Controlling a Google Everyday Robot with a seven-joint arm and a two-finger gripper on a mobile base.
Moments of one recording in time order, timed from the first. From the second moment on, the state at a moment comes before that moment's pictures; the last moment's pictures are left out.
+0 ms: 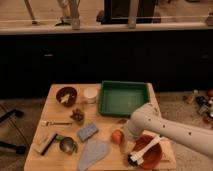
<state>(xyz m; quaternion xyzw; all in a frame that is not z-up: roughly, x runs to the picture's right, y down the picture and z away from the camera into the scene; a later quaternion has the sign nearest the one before) 0.105 0.280 0.788 -0.34 -0.14 0.01 0.93</state>
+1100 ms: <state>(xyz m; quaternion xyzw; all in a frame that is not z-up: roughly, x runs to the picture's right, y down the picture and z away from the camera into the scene) 0.080 0.256 0.757 -0.30 -0.20 -0.05 0.93</state>
